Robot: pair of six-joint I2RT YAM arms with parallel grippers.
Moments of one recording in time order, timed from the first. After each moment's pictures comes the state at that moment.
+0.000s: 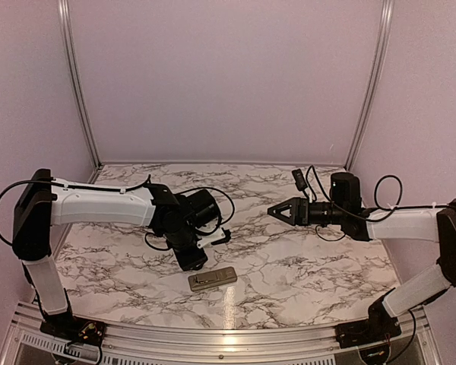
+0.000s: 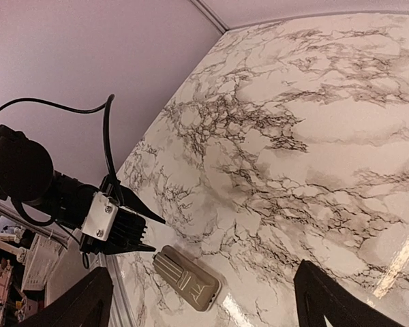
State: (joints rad) left arm -1.01 1.84 1.36 -0.83 -0.03 0.14; right arm 0.42 1.40 0.65 0.37 -0.79 0.50
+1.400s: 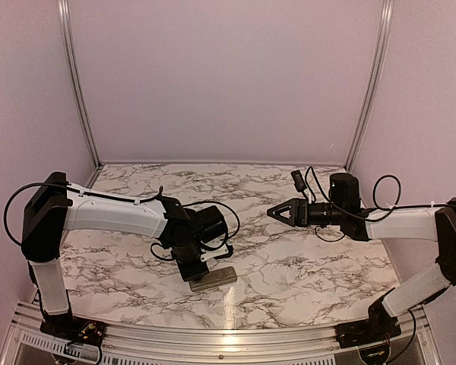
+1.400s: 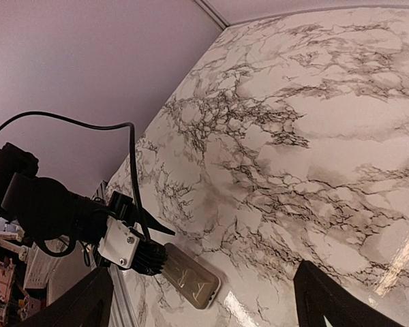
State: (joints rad) left arm -1.07 1.92 1.34 -0.82 -0.07 0.14; right arm 0.42 1.41 0.65 0.37 -0.80 0.50
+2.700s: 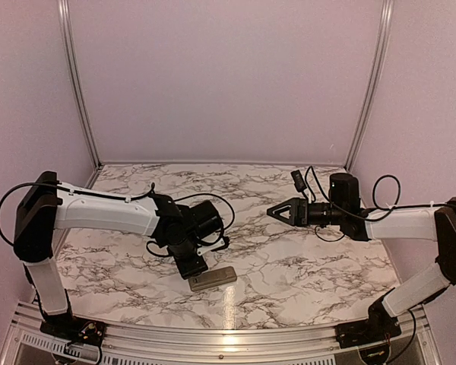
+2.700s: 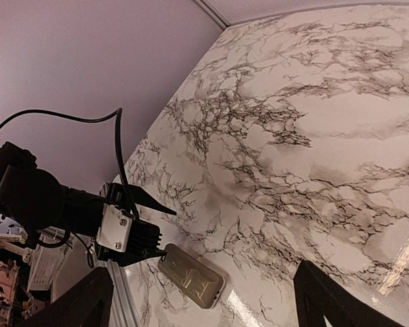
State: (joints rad) left arm -1.06 1.87 1.30 -0.78 -0.16 0.12; right arm 0.42 1.41 0.65 0.37 -0.80 0.52
